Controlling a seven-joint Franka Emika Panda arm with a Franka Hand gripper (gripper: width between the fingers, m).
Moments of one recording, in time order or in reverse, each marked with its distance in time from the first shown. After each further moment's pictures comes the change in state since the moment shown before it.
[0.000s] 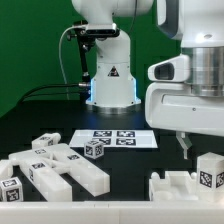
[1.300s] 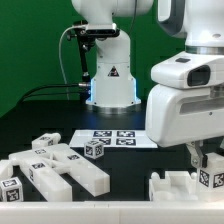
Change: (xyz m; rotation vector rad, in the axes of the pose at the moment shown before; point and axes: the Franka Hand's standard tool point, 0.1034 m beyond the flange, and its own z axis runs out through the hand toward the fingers) arm 0.007 0.005 0.001 -0.047 -0.008 -0.868
